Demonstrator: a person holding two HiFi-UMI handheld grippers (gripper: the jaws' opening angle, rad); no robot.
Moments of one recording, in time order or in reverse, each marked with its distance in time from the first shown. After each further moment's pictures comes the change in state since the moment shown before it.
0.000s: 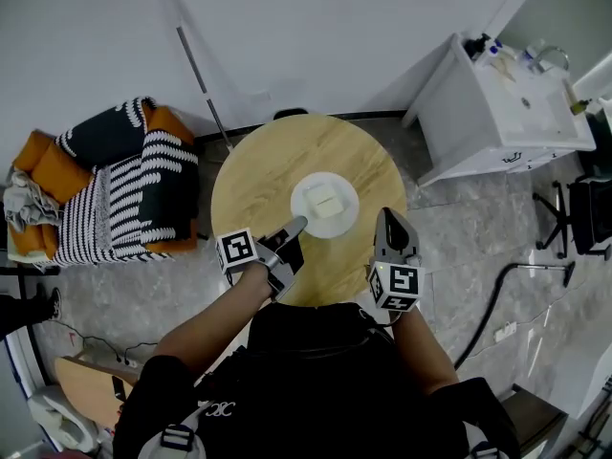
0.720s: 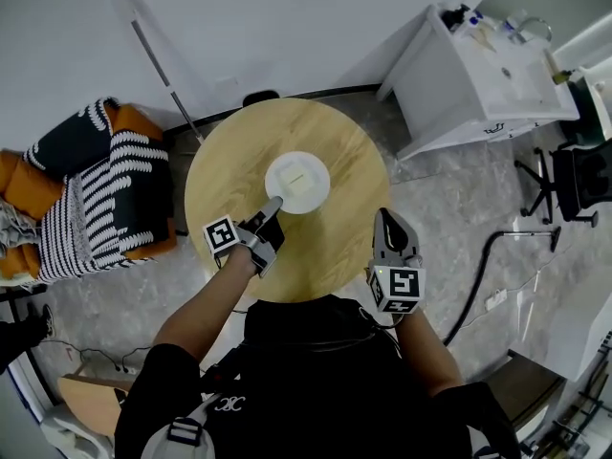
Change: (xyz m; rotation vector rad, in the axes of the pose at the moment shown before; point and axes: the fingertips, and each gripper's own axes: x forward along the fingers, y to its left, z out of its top) left arm 0.025 0.075 0.045 -0.060 -0.023 -0.083; right arm -0.019 -0.020 -0.026 -0.052 0.098 -0.055
